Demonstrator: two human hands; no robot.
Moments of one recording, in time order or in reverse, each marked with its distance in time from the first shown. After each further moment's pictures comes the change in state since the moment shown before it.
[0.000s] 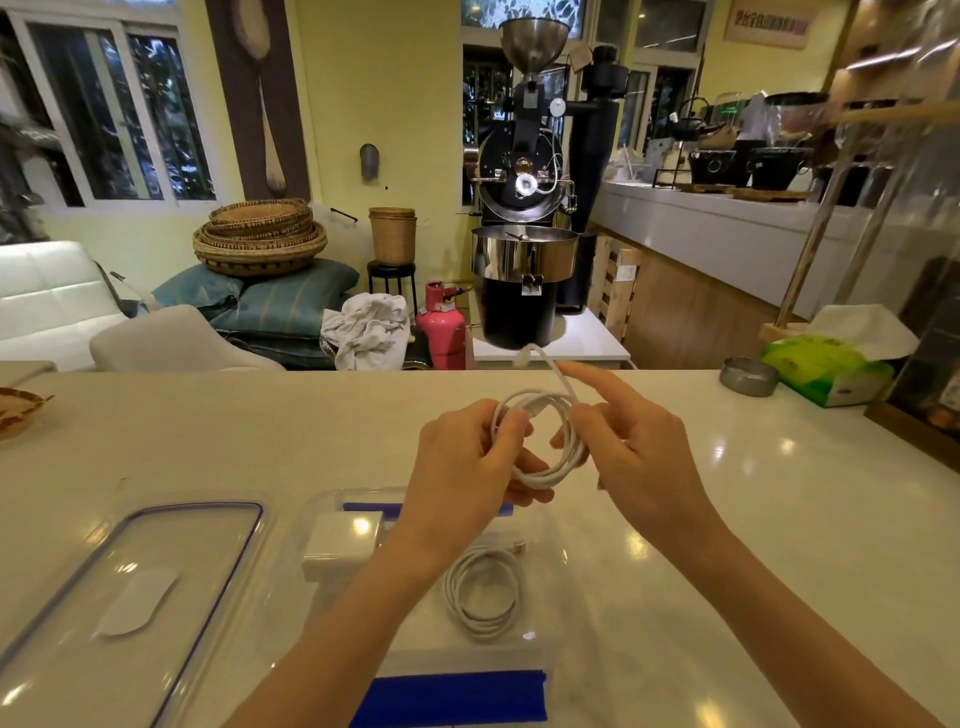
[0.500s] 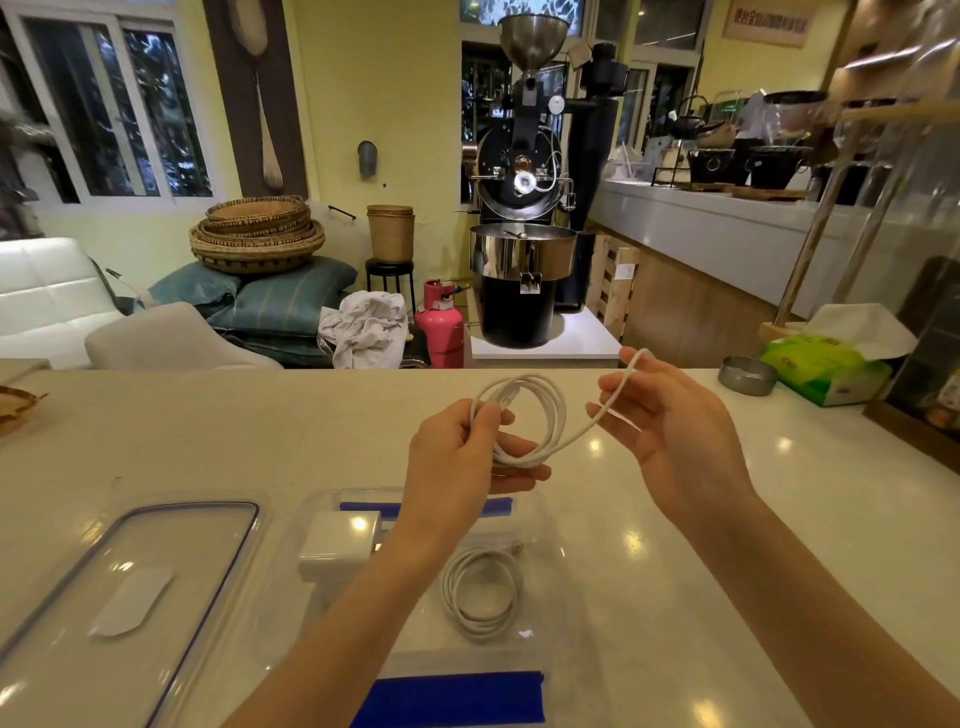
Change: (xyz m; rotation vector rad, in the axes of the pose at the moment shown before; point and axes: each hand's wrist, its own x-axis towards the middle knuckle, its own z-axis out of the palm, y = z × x) left_hand 0.006 -0.009 0.003 -0.262 0.073 -0.166; right_hand 0.019 0.002 -0.018 0.790 0.279 0.471
